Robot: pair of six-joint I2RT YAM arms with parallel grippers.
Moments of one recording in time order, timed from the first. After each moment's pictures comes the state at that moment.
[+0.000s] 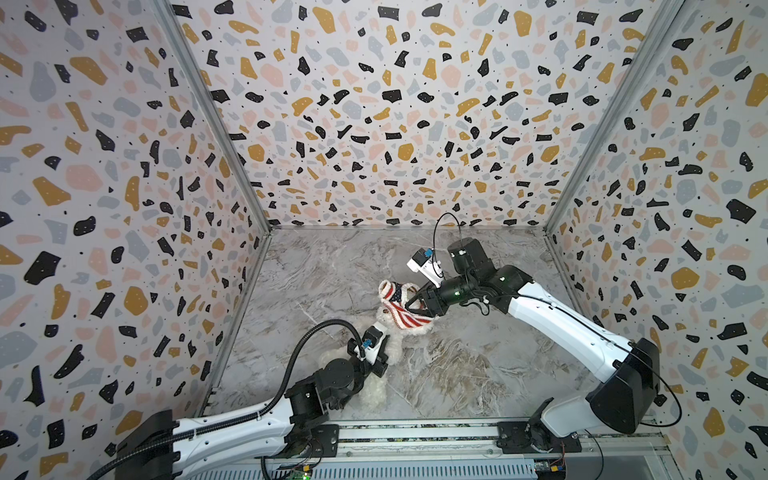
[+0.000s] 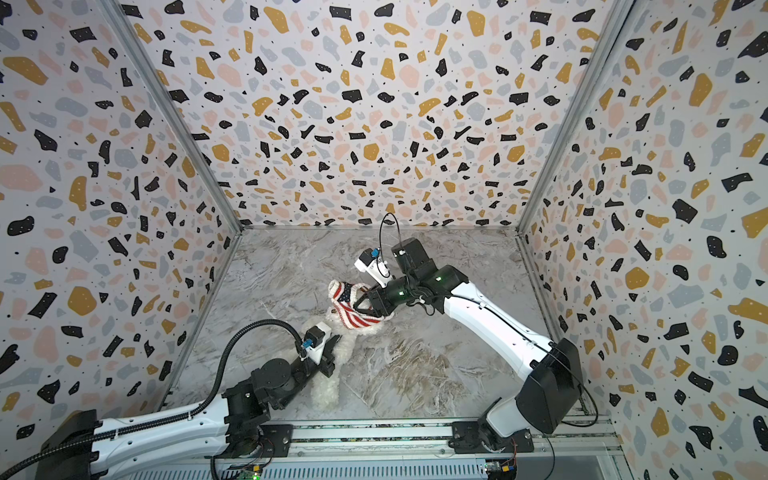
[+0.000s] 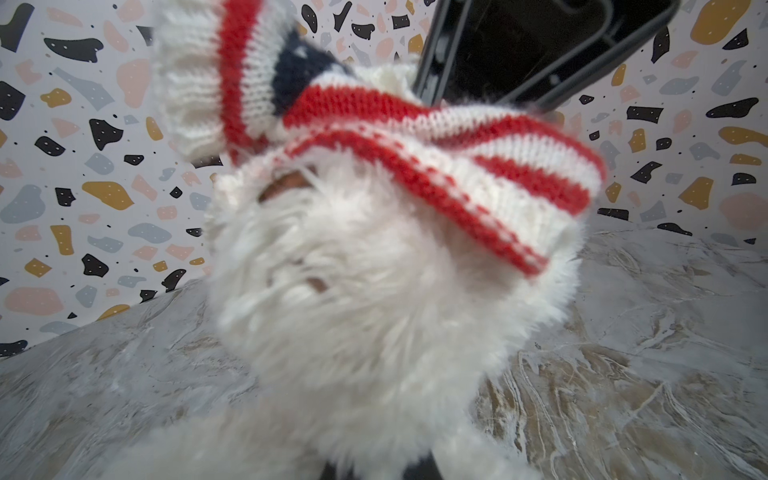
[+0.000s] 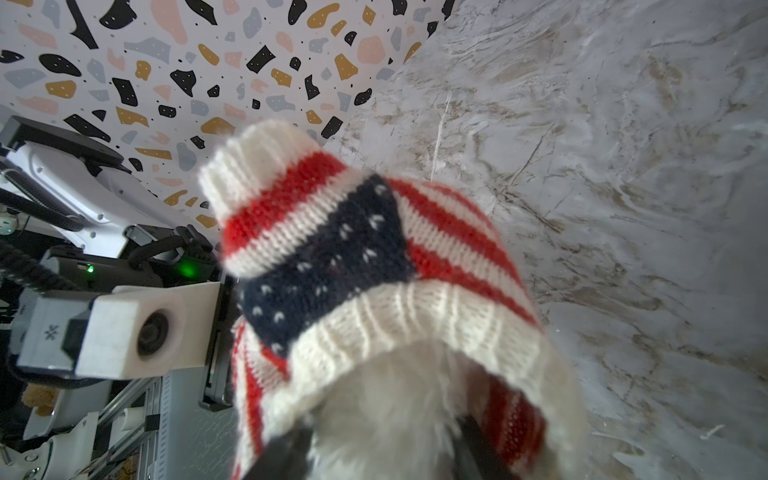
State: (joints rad) left arm -1.12 0.75 0.22 0.46 -0.49 0.06; right arm 0.71 1.47 1.36 -0.63 -0.72 0.11
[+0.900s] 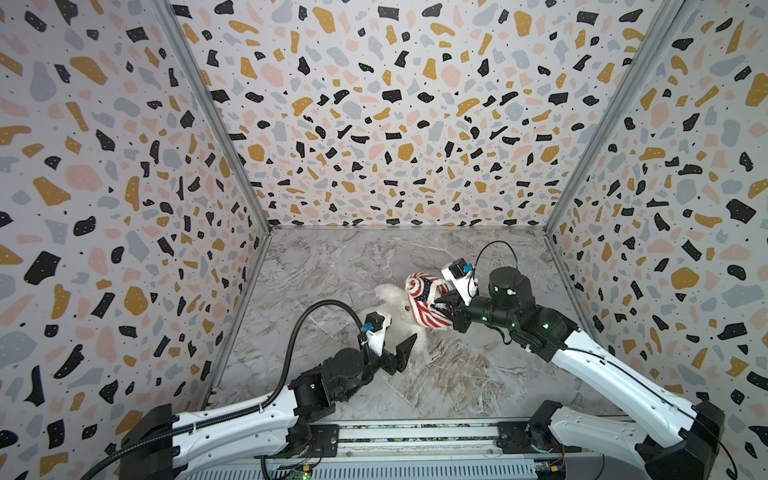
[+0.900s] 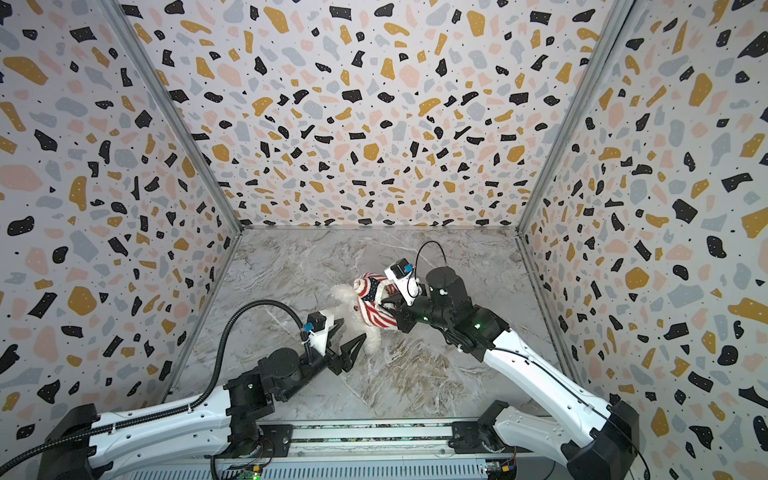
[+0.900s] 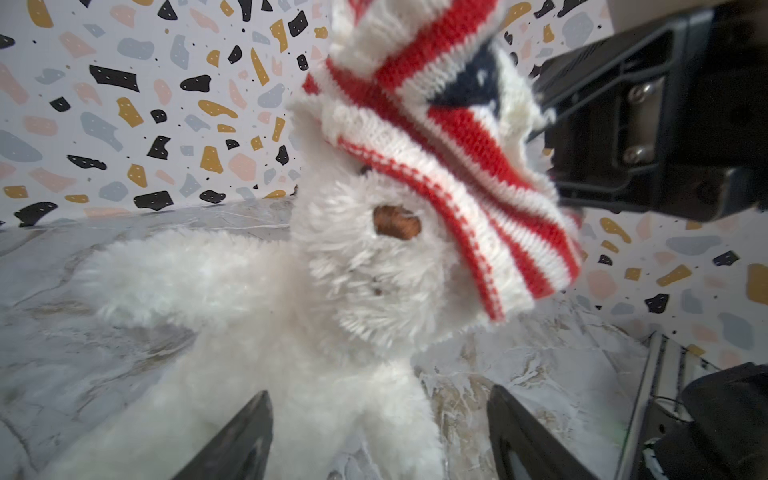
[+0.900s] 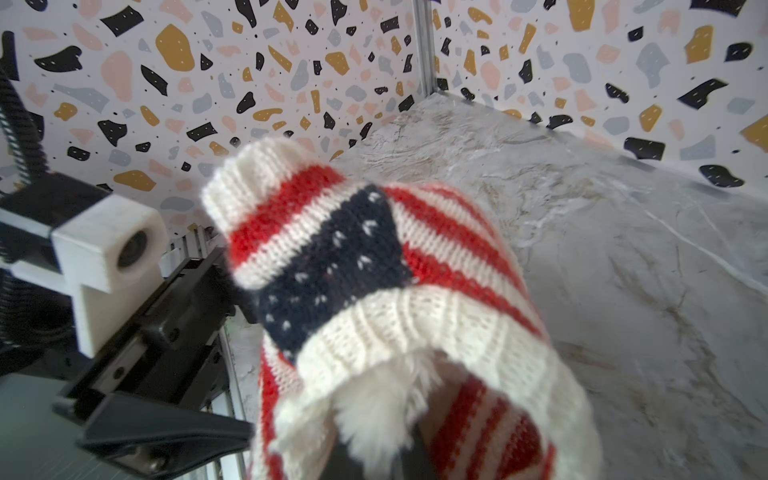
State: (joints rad) left arm -1.11 0.81 0.38 0.33 -0.34 -0.34; right arm 0.74 1.05 0.95 -0.29 -0.35 0.08
